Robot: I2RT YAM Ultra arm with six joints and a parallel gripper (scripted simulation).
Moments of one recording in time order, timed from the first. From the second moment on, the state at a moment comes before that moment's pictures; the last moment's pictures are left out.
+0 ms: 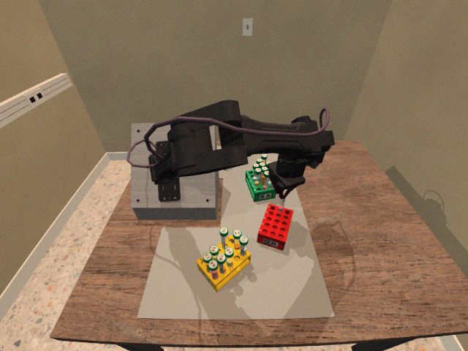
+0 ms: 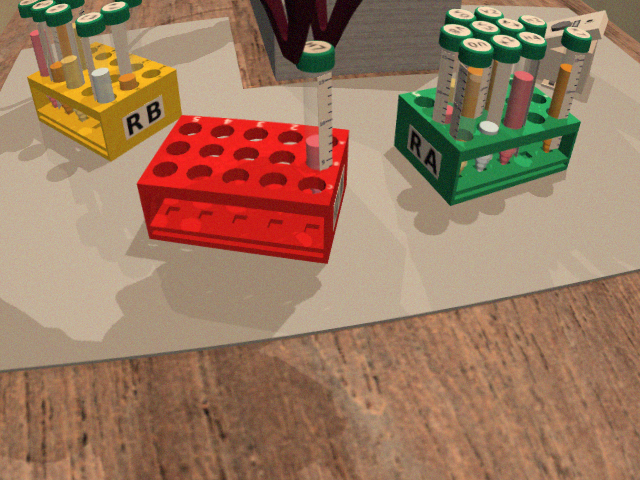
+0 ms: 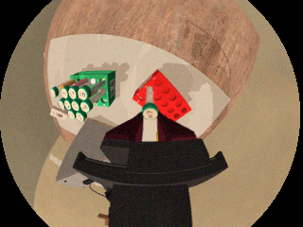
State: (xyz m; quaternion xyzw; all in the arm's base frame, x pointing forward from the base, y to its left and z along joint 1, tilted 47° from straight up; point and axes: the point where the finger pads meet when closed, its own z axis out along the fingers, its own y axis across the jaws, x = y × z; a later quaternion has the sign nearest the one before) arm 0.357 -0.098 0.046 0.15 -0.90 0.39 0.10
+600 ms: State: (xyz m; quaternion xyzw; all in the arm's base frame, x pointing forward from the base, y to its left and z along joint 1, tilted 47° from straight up) arm 0.358 -0.087 0.058 0.15 -0.90 0.39 0.10
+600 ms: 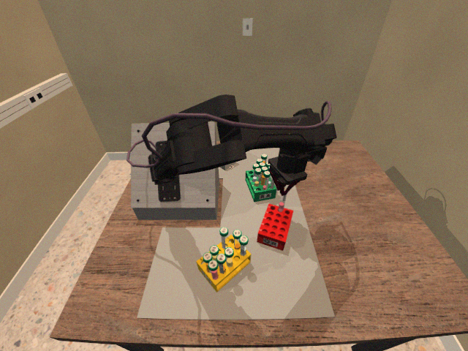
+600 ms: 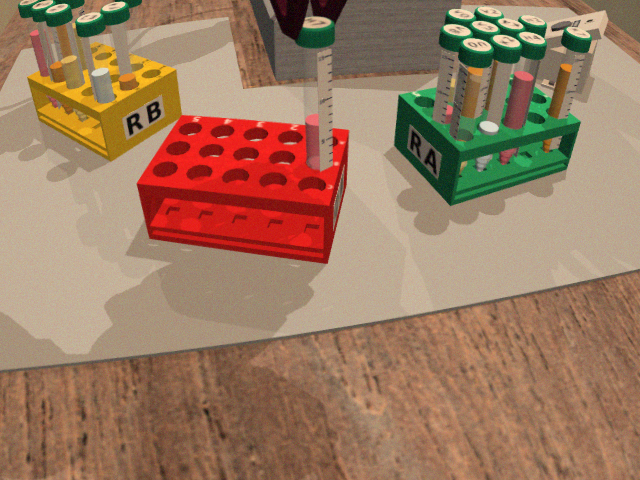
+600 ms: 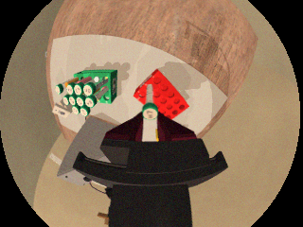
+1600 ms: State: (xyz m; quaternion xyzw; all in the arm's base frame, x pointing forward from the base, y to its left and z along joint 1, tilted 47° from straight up) arm 0.359 -0.067 0.075 0.15 -0.90 0.39 0.10
